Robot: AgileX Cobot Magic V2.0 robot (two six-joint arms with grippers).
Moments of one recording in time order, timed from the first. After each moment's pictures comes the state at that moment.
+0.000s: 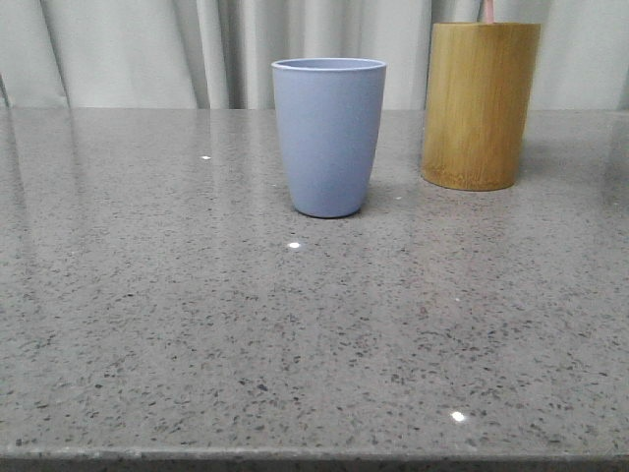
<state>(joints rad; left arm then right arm) -0.12 0.63 -0.72 -0.21 0.78 0.12 0.20 1.69 -1.43 0.44 0.24 -0.28</state>
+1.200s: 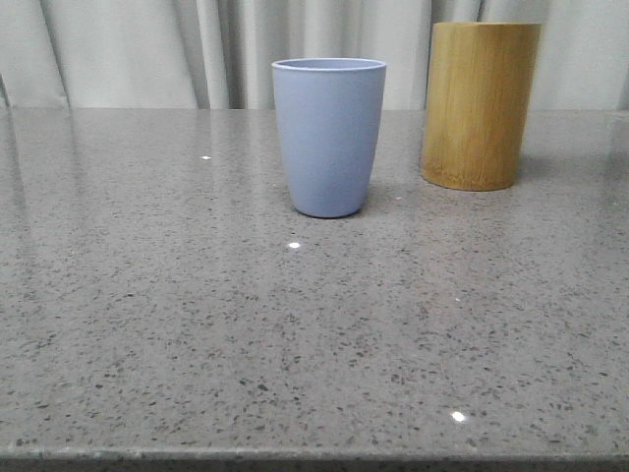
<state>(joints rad) -0.12 0.63 -0.72 -0.21 0.78 0.12 0.32 1.36 -1.44 0.57 0.12 -0.28</state>
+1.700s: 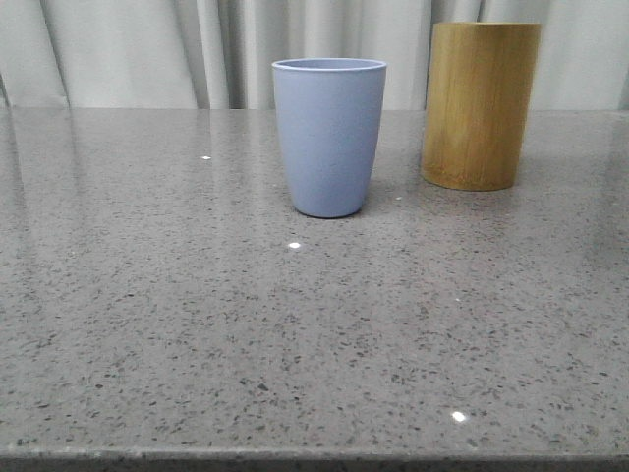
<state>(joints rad) -0.12 0.63 -0.72 -0.21 0.78 0.12 0.48 1.47 -1.44 0.58 0.08 -0.28</state>
